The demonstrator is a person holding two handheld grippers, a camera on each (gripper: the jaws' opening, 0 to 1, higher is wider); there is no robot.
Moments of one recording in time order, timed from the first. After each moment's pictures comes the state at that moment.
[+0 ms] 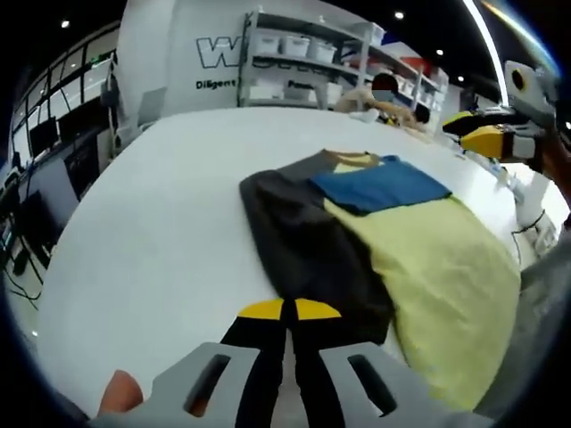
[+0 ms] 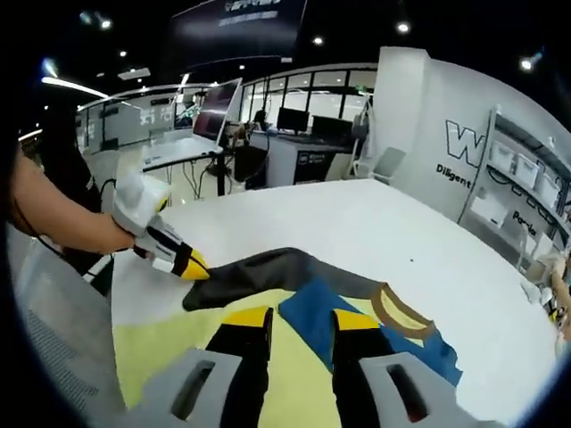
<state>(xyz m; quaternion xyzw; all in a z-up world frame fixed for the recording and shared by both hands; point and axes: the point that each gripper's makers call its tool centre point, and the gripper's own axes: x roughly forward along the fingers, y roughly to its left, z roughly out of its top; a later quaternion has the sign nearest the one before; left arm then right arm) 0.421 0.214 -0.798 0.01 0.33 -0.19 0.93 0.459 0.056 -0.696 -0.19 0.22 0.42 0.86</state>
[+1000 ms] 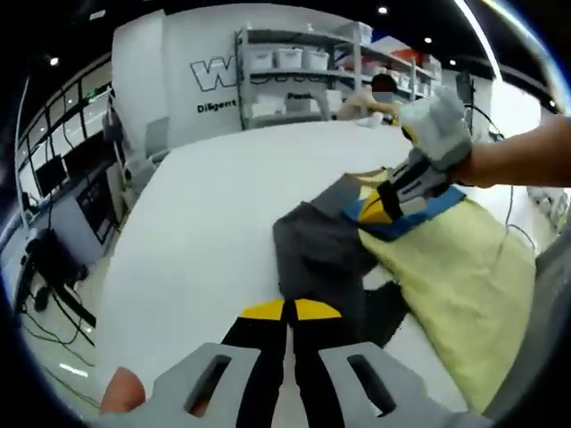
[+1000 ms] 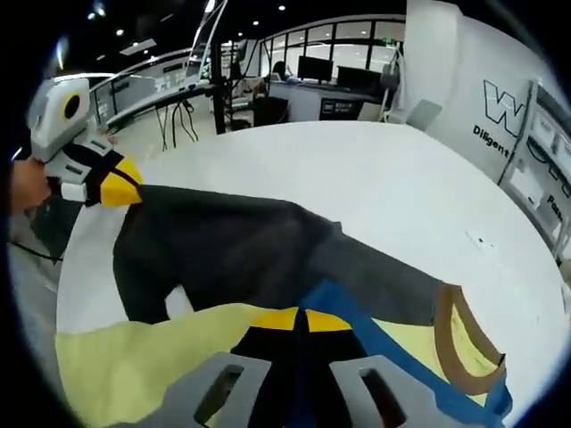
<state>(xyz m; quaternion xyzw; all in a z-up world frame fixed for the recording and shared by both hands) 0.459 0.258 -0.742 0.10 0.28 -0.17 0.94 0.535 0.114 -0.801 -0.21 0.32 0.45 0.81</state>
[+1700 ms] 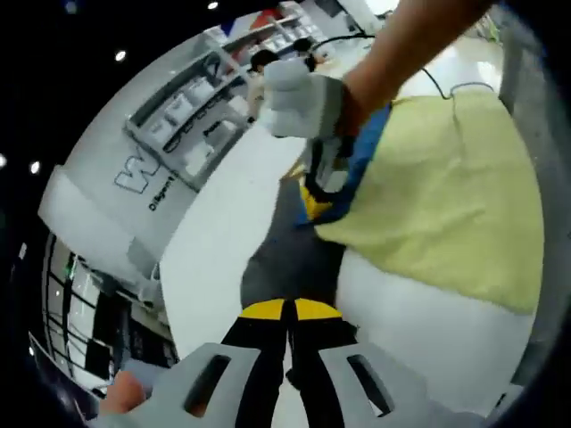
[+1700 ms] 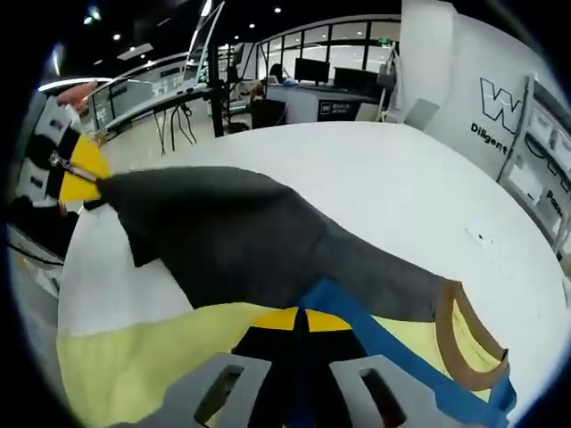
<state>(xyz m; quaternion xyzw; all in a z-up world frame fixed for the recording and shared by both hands) 0.424 0.187 -0.735 0.47 0.20 -0.30 0.81 0.534 0.115 -0.801 -0.21 0.32 0.44 0.81</state>
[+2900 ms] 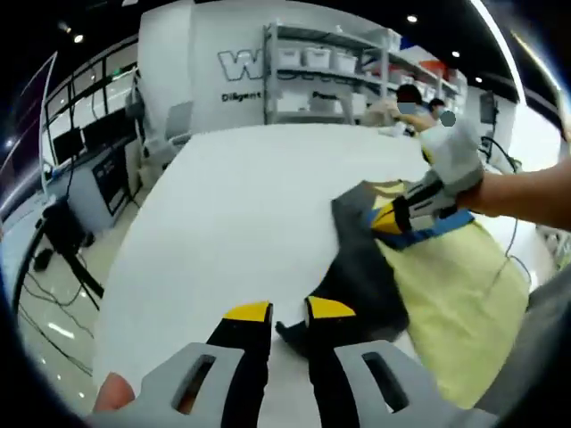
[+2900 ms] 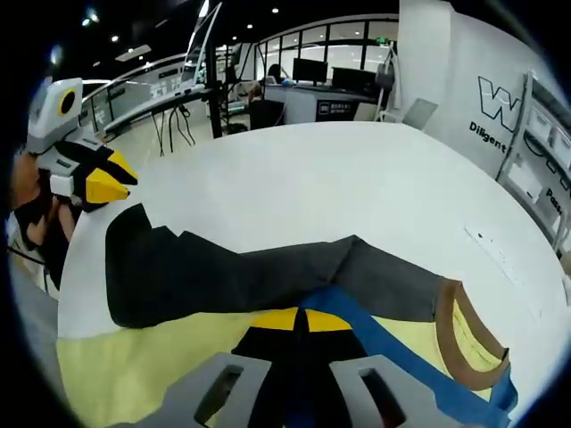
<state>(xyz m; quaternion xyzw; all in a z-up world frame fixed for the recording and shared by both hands) 0.439 0.274 -0.755 -0.03 0.33 -0.10 0.94 0.535 0.116 -0.802 -0.20 0.32 0.44 0.81</state>
